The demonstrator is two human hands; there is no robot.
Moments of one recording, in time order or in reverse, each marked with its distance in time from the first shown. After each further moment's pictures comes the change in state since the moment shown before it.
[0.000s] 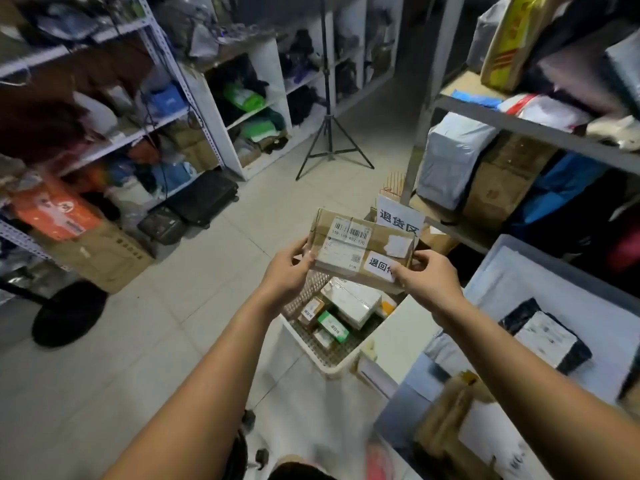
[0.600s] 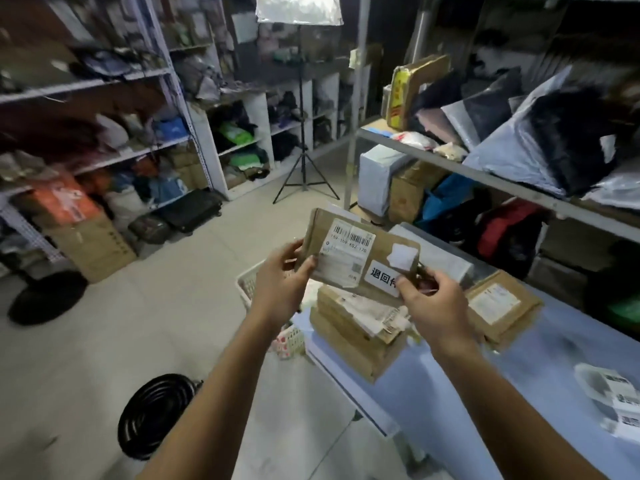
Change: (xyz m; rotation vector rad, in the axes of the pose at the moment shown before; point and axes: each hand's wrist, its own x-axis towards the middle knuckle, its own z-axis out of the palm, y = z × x) left_hand -0.372 0.082 0.155 -0.091 0.243 0.304; right_hand -0.321 0.113 -0.217 0.127 0.259 -0.267
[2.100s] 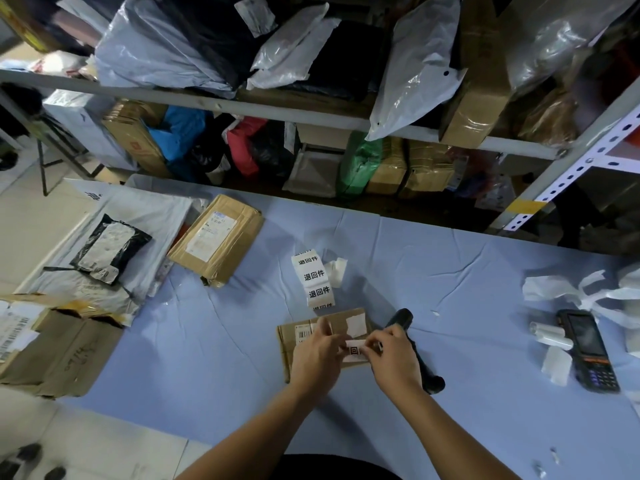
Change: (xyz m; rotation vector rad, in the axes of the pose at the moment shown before) left_hand -0.271 -0.020 0.592 0.678 -0.810 0.367; right_hand -0.040 0.376 -0.440 -0.617 -0.037 0.498
